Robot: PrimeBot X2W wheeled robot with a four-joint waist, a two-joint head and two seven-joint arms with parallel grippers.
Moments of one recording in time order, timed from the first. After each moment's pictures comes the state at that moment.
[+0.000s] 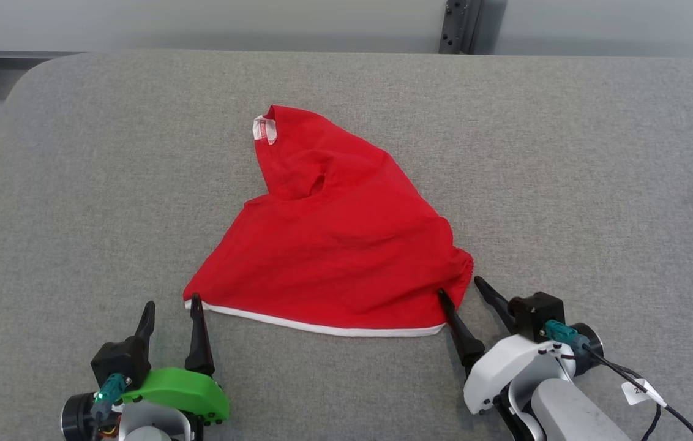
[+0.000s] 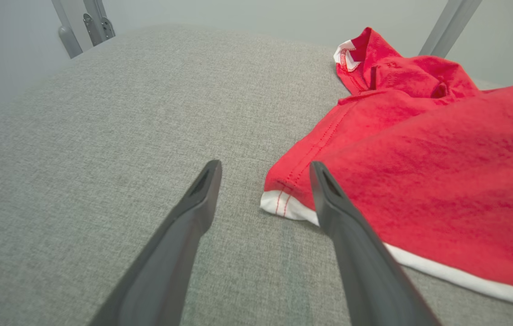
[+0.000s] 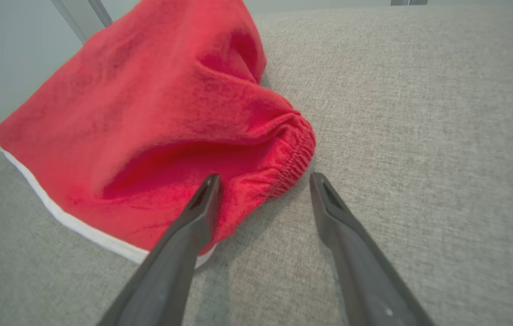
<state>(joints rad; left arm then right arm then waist) -0.13 0.05 -0.11 0.44 -0.31 0.05 -0.26 -0.28 -0.05 0.33 0.59 0.25 0.13 -0.26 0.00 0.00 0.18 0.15</state>
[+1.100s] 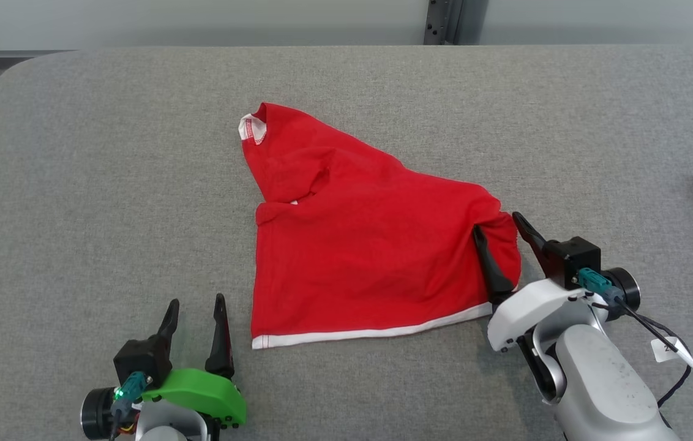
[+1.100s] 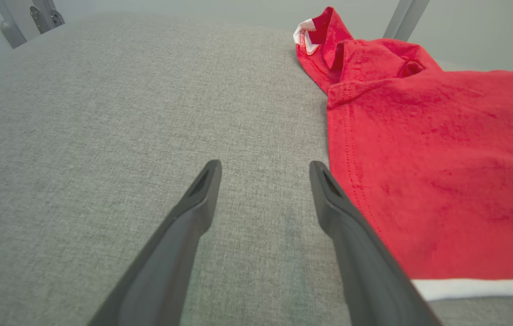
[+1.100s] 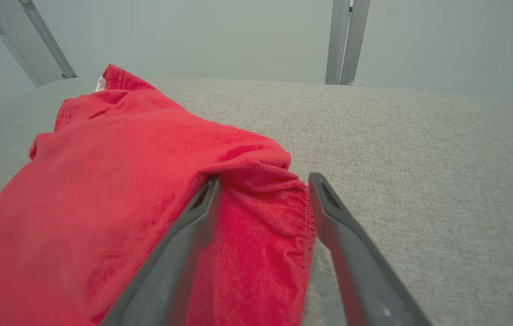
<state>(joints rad) -0.14 0.05 -0.19 0.44 -0.32 0.04 -0.26 -0.38 -0.05 0.16 0.57 0.12 0.13 -0.26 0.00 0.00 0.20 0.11</state>
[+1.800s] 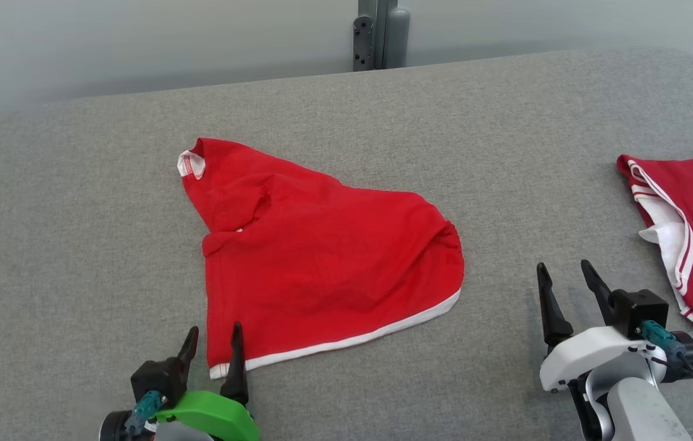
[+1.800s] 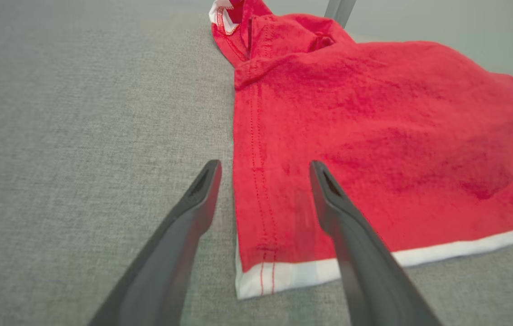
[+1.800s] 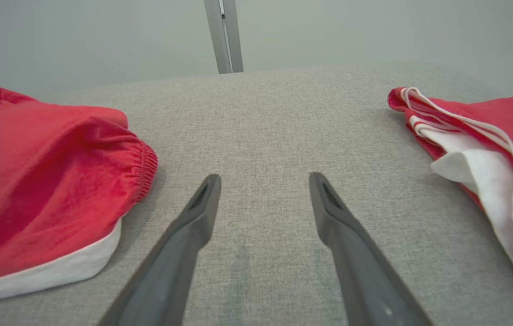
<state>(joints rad) -0.10 0.05 -0.23 0.48 -0.35 0.02 -0.26 -0.19 -0.05 -0.03 0.46 0.10 0.13 -0.26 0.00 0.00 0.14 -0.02</state>
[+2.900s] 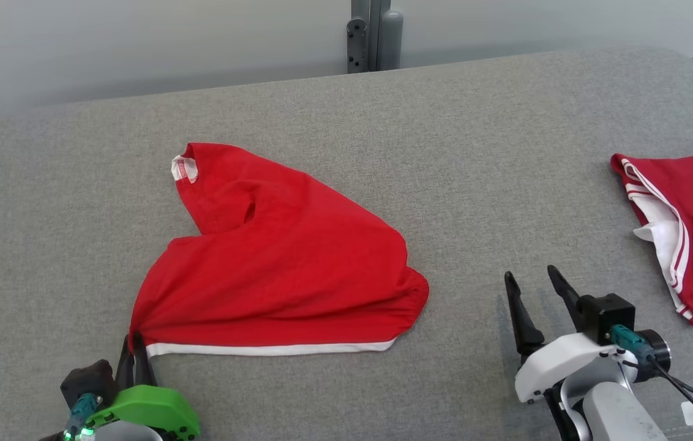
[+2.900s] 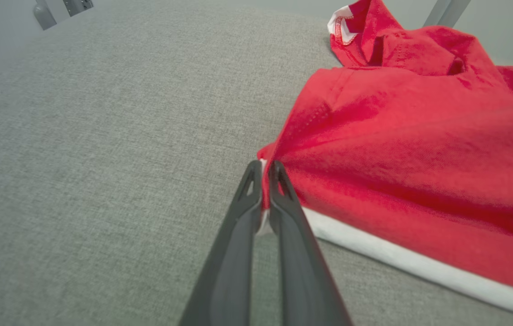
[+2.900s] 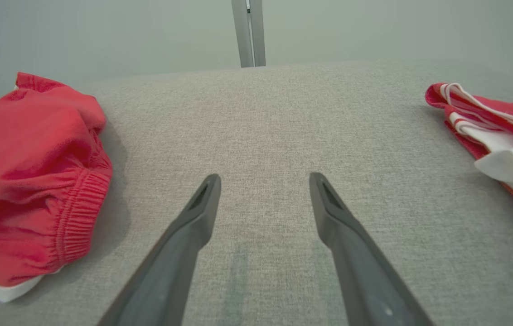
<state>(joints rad) -0.12 0.05 -0.02 0.55 -0.32 0.11 -0.26 -0.19 -0.05 0.06 0.46 0.12 0.13 -0.26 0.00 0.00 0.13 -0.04</state>
